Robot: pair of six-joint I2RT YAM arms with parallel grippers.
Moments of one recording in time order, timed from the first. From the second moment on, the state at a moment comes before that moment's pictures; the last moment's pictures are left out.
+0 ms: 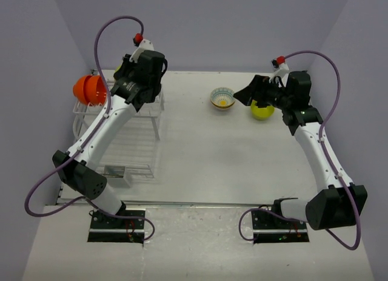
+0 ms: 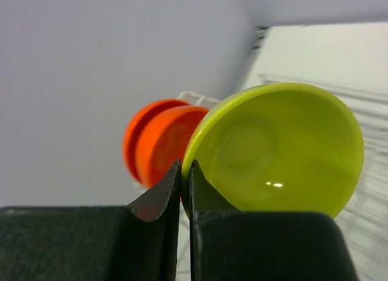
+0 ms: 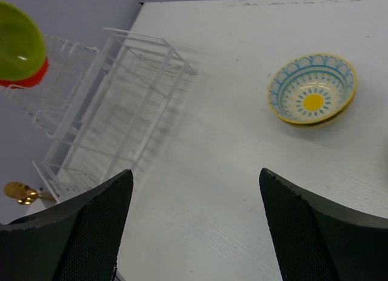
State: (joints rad) left arm -0.51 1.61 1.74 -0.69 -1.24 0.16; right arm 0.10 1.29 1.22 -0.29 -0.55 0.38
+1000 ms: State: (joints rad) left arm -0.64 1.48 1.66 -0.65 -0.21 -0.34; right arm 0.69 1.59 1.67 -0.54 0.25 0.31
